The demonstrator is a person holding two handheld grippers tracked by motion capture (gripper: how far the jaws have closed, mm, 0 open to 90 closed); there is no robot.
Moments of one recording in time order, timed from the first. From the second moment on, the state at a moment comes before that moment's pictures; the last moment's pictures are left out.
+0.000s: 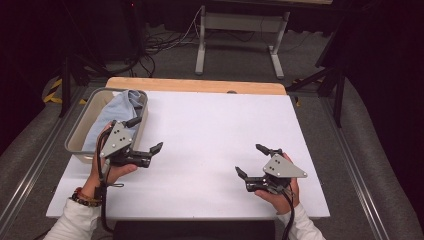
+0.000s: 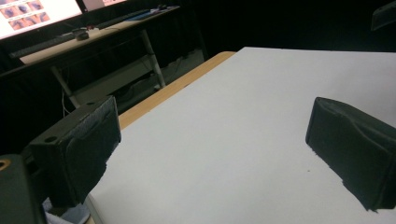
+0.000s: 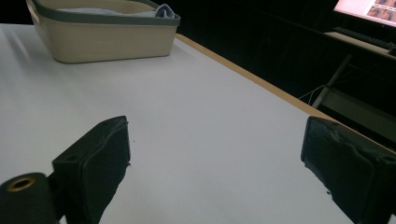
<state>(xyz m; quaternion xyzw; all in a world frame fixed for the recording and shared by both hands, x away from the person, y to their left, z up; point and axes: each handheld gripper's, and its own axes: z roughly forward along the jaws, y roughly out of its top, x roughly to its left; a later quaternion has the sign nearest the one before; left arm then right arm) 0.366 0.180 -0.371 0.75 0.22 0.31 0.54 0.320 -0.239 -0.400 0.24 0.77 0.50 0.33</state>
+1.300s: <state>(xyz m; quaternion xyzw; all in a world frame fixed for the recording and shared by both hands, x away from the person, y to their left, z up) 0.336 0.175 -0.437 0.78 0.22 0.27 0.52 0.319 -0.229 -0.415 0.22 0.78 0.48 0.34</state>
